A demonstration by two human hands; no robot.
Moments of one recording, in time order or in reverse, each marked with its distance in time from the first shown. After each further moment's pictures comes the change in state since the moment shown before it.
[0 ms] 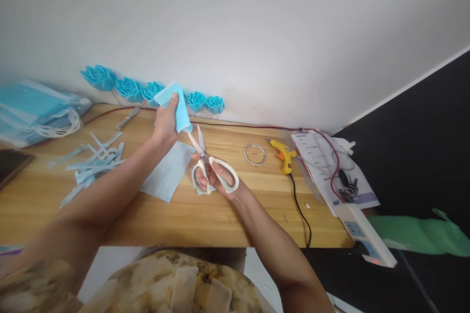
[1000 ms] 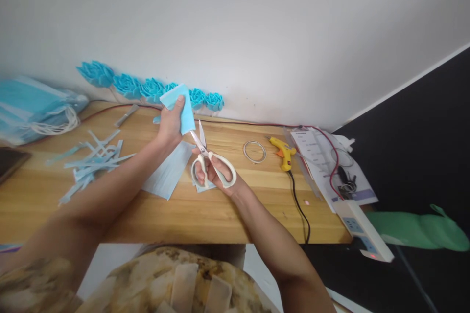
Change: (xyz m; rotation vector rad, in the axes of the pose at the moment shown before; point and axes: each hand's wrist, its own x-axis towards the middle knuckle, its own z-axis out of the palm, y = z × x) left_hand -0.011 -0.013 0.004 -0.042 -0.034 -0.053; right_hand 0.008 0.013 -0.013 0.117 -0.037 -0.058
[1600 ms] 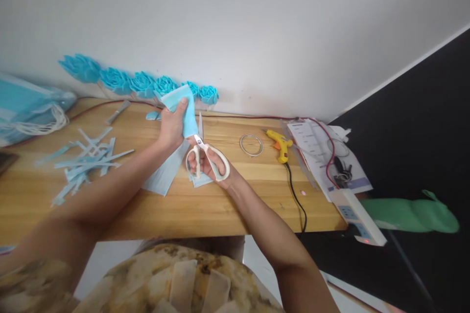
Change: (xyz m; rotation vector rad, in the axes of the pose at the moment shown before) left_hand -0.021 -0.012 0.006 0.041 -0.046 0.039; right_hand 0.006 0.001 0.003 0.080 0.060 -0.009
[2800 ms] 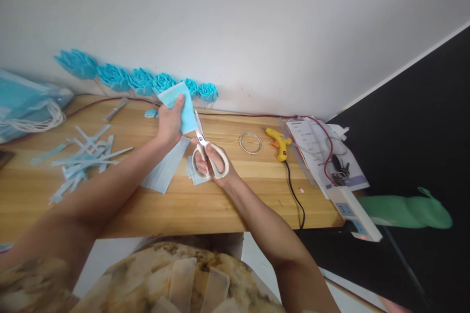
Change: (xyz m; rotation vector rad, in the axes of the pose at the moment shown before) left_hand 0.006 -0.006 -0.006 0.083 0.049 0.027; right_hand -0.002 0.003 0.009 -0.083 0.204 -0.086
